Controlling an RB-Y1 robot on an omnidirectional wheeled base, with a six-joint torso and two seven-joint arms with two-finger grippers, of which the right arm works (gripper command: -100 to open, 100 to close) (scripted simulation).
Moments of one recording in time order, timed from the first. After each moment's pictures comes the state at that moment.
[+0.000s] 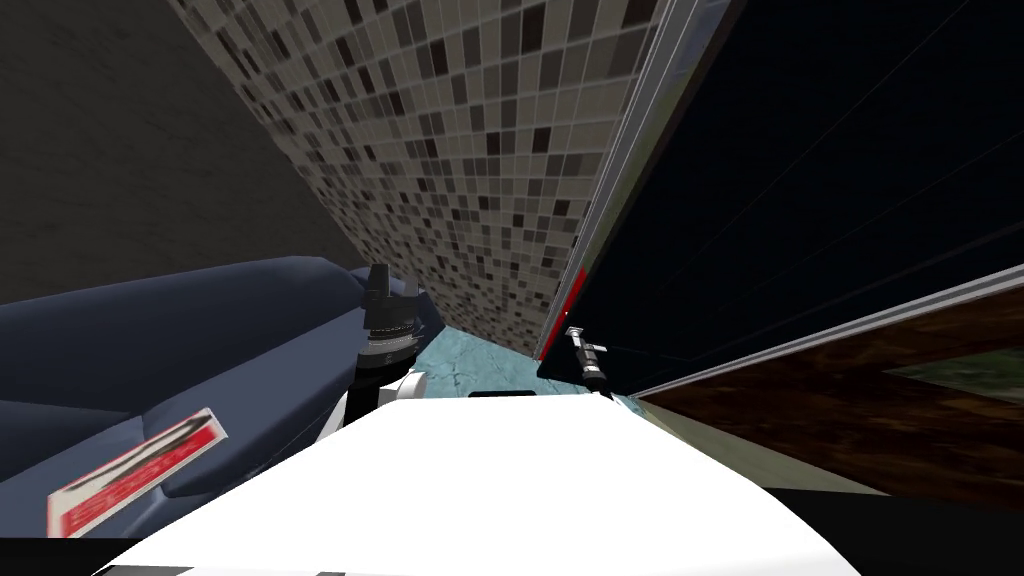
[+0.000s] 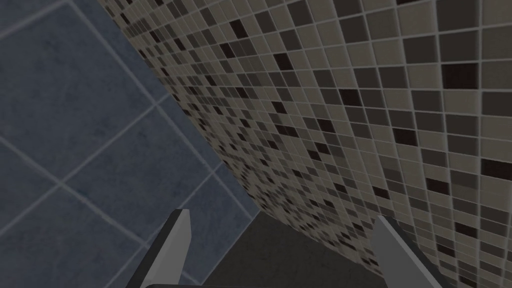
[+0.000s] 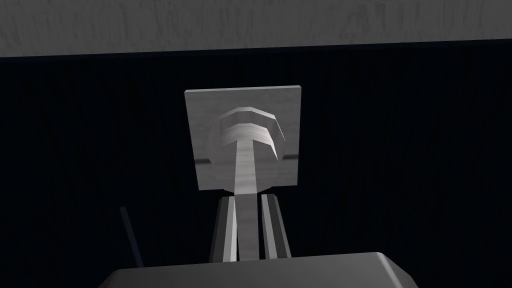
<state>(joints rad) 0.01 -0.33 -0.03 -0.63 -0.18 -0.90 -0.22</state>
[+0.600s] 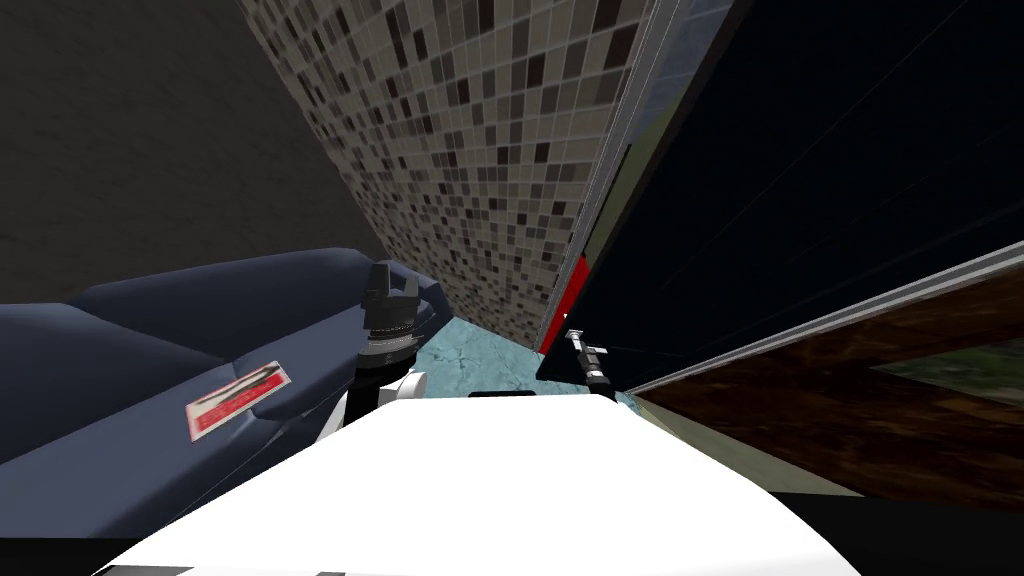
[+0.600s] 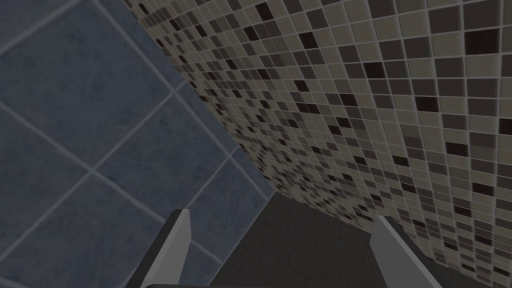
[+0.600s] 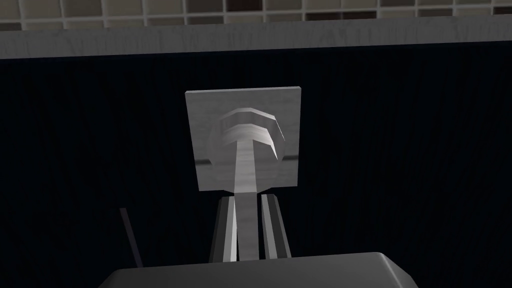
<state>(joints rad) 0.04 -0.37 0.02 -0.63 -0.15 -0.95 -0.29</state>
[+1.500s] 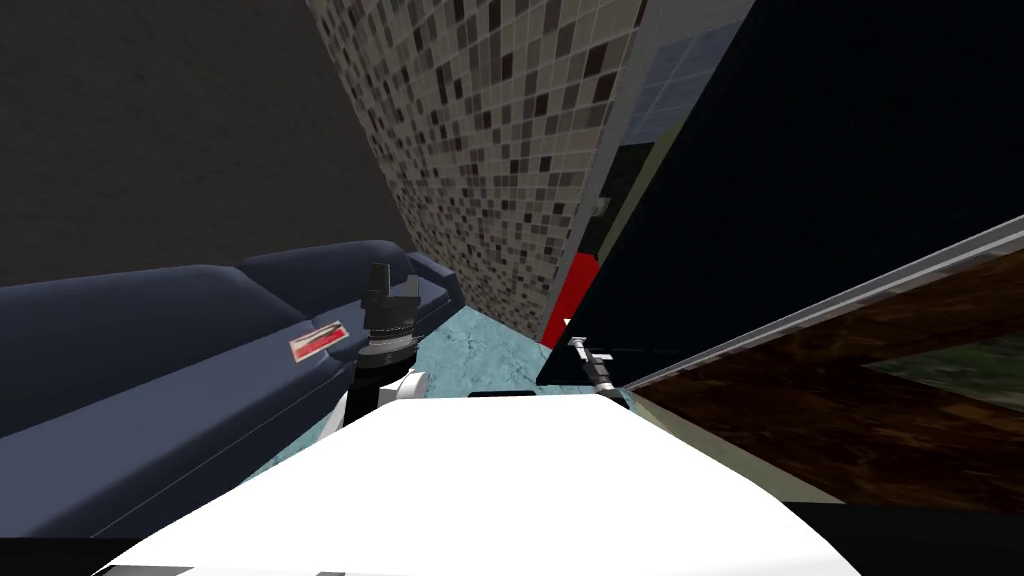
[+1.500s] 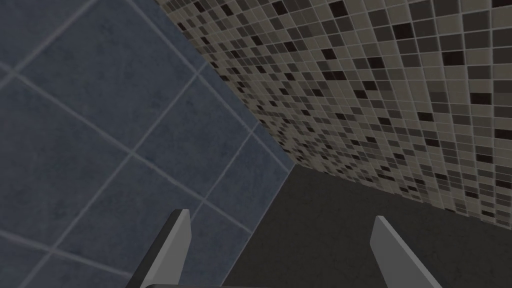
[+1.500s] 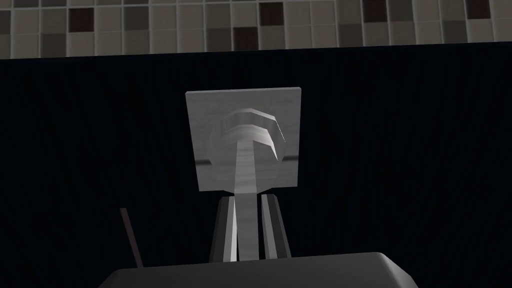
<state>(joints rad) 0.12 -0.44 0.09 -0.62 -0.13 -1.07 -0.37</state>
